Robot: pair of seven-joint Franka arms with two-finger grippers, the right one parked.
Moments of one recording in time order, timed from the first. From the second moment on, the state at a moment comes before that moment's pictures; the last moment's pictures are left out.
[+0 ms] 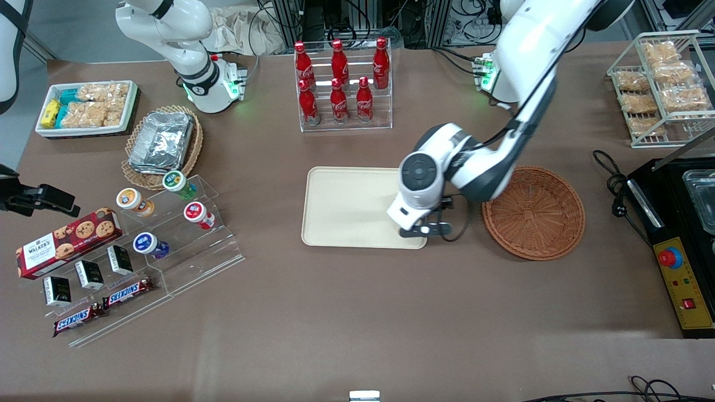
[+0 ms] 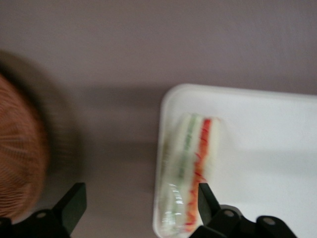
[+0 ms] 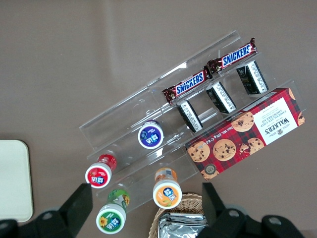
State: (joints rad) arm -0.26 0.50 -0.39 -1.67 0.27 1.93 -0.79
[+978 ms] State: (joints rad) arm 0.03 0.14 -0.13 -1.64 0.11 1.77 -0.14
